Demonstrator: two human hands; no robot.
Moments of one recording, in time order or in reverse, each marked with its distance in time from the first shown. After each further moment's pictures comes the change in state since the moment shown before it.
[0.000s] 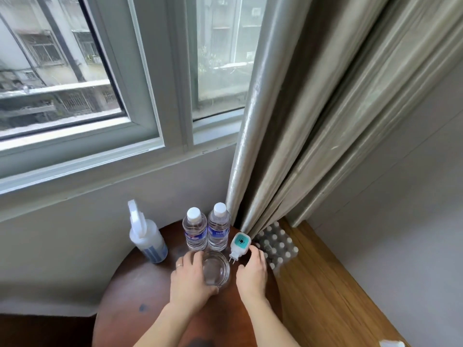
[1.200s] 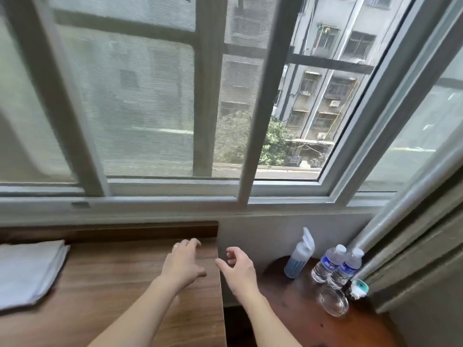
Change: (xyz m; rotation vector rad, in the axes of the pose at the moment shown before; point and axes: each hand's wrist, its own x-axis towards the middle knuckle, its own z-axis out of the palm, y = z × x) left_hand -0.254 -0.359 -0.306 -0.163 0.270 -0.215; right_hand -0.393 -0.310 0.113 0.112 -0.443 -0.555
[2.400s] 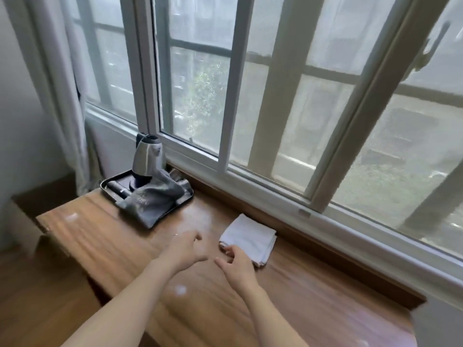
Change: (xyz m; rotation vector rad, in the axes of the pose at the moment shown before) left_hand -0.283 -0.388 -0.220 -0.191 0.328 -0.554; right_hand -0.193 -0.260 0.367 -0.169 -0.622 -0.403
